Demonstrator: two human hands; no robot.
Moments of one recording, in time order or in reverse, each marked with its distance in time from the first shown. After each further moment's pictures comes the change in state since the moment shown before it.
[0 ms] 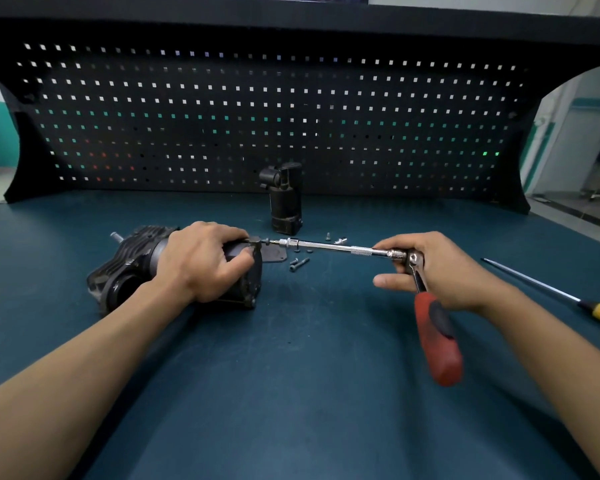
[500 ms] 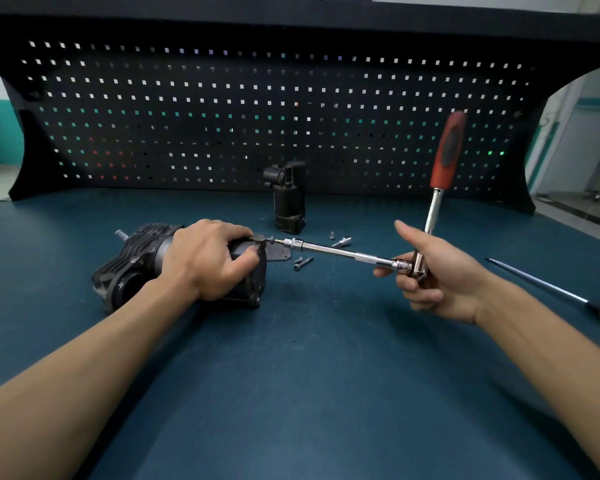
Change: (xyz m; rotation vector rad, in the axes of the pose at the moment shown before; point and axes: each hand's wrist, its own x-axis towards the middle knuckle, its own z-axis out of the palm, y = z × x) left_hand 0.000 -0.002 0.002 0.016 0.015 0.026; right_hand 0.001 -0.020 0.008 0.716 -0.148 0.640
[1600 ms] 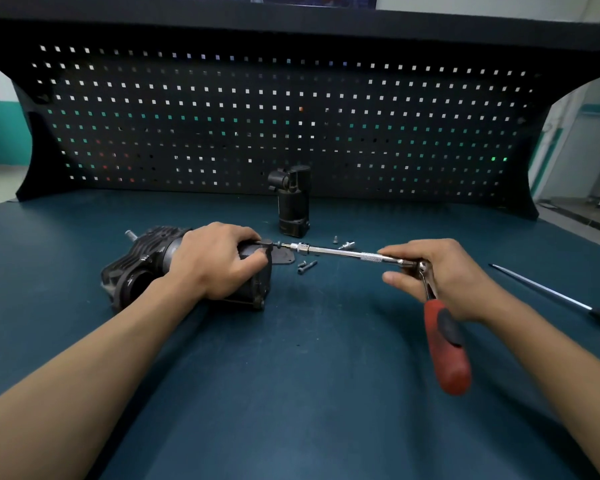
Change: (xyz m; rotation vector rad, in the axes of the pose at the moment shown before) left_hand 0.007 -0.004 0.003 -0.001 -0.128 -0.033; right_hand 0.010 0.015 -0.014 -0.887 0.294 -0.854
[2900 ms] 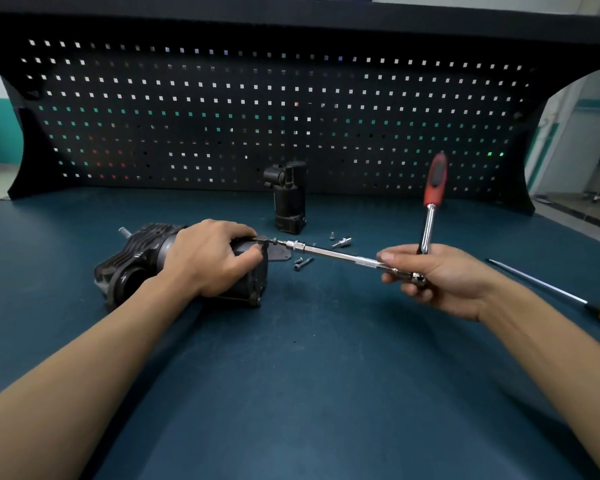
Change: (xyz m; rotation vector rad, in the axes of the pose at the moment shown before) left_hand -0.001 0.003 0.001 -0.046 0.042 -0.011; right_hand 0.004 -0.016 -0.003 0.818 -0.182 0.734
